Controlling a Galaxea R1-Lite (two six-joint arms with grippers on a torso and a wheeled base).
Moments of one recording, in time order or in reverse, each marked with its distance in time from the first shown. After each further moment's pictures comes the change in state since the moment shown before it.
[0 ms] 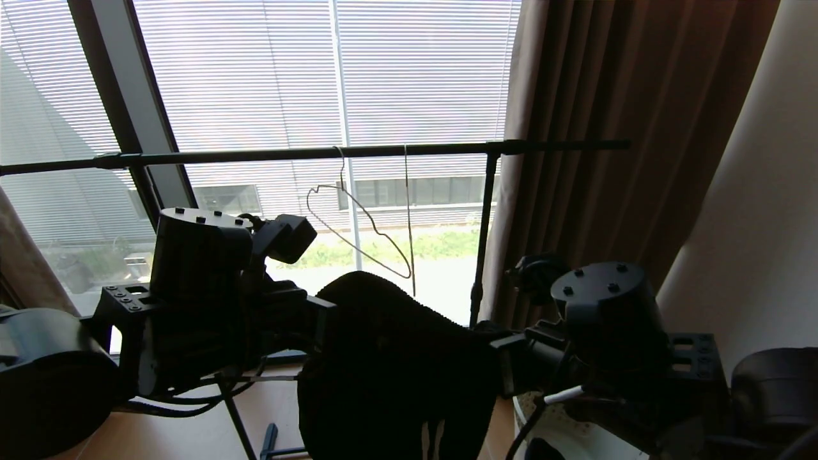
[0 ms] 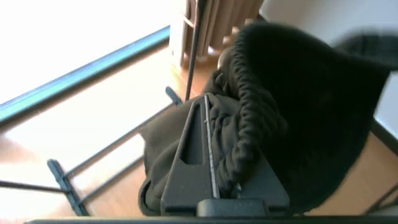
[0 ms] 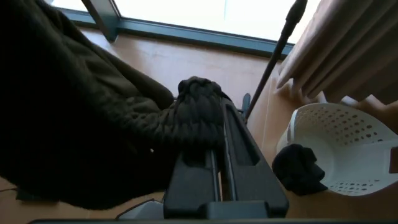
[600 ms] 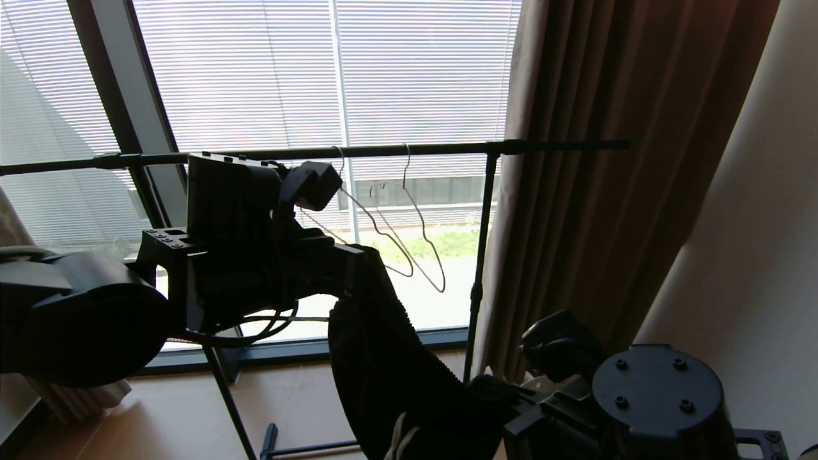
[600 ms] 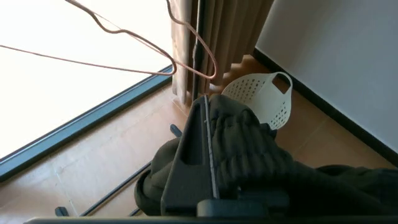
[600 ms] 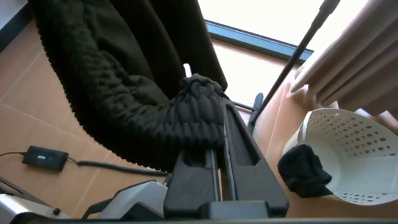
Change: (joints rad) left arm -0.017 0.081 -0.208 0.011 0.001 0.054; right arm 0.162 -0.070 0.188 -0.128 -0.032 -0.009
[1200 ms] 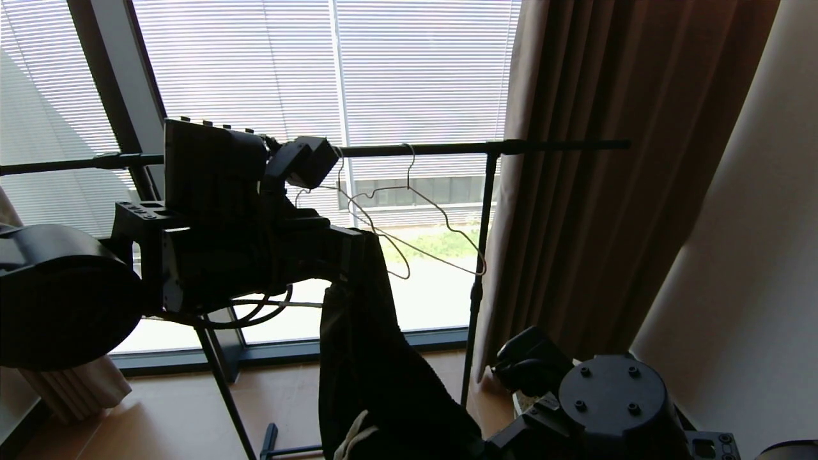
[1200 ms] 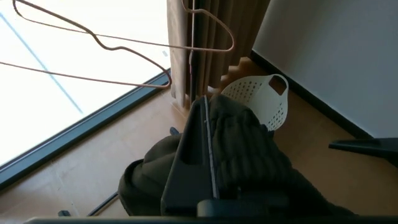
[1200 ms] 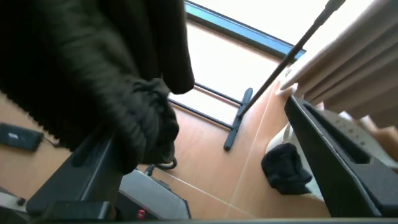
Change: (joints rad) left arm -0.006 -0.041 -0.085 0.104 0.003 0.008; right arm -0.018 0.081 0.020 -0.051 0.034 -0.115
